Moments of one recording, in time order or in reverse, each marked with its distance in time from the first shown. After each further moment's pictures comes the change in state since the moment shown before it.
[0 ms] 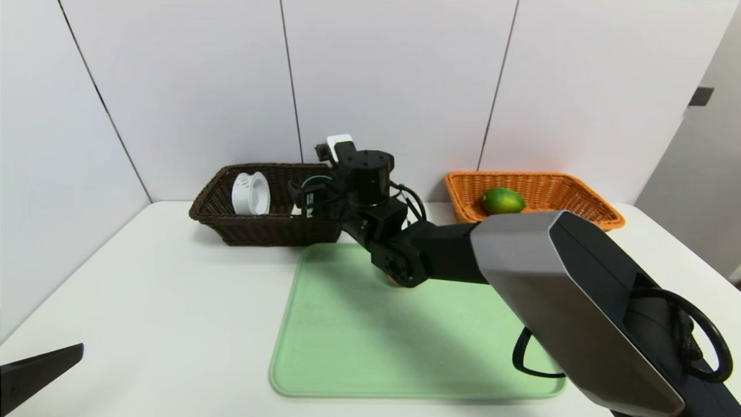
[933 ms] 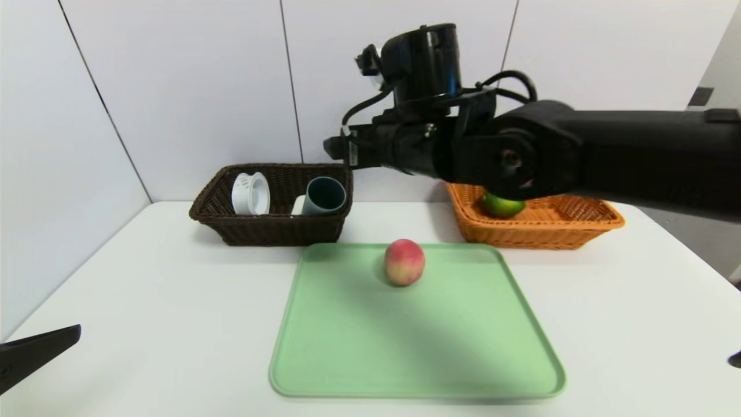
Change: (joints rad) left arm 0.001 0.018 -0.048 -0.008 -0.009 0.023; right arm -0.008 -0.401 0.006 0.688 -0.124 0.068
